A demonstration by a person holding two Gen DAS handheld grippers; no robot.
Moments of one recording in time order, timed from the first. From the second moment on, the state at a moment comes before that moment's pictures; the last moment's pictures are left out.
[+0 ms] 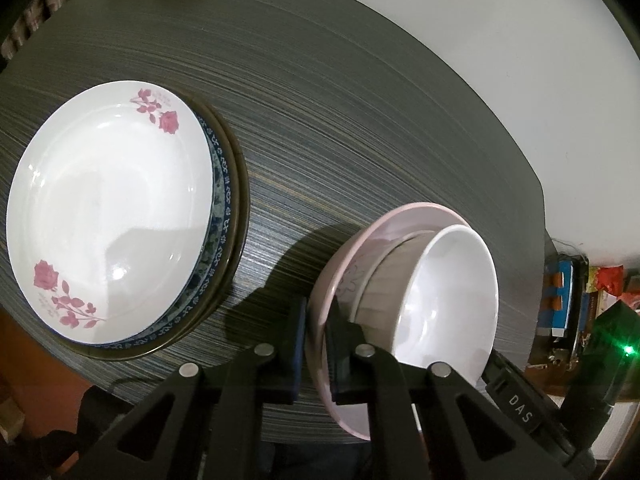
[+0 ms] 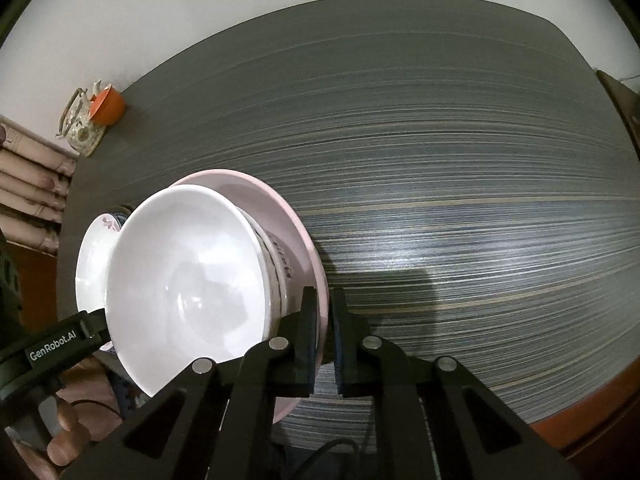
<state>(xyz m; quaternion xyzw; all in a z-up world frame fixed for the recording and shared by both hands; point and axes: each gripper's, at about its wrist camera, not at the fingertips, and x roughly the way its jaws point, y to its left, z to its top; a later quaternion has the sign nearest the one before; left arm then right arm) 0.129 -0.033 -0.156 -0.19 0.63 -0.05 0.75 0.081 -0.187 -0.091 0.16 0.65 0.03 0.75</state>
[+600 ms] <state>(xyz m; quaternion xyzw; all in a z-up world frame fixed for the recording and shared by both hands) 0.121 -0.047 -0.150 -0.17 0.62 -0.06 0.76 0.084 -0.184 -0.091 0.16 0.64 0.02 0.75</state>
